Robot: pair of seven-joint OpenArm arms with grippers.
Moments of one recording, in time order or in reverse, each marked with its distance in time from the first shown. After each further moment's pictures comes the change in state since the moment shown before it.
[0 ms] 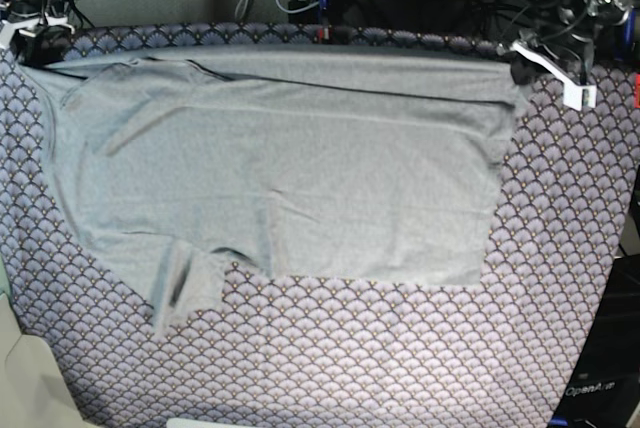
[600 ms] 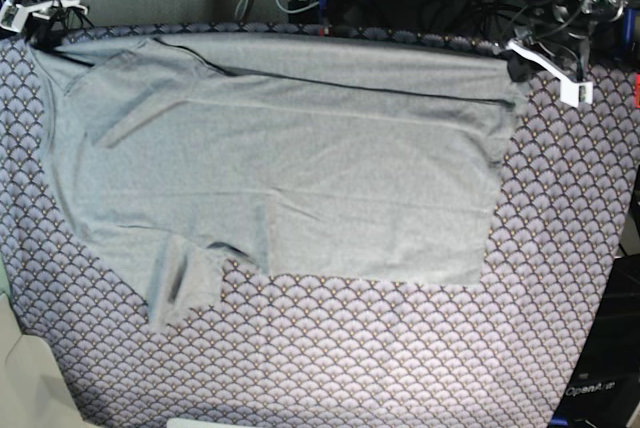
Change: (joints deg) left arm 0.0 1.5 -0.2 0.0 0.7 0.5 -0.5; right arm -2.4 -2.9 0.2 0.2 -7.8 -1.8 3.0
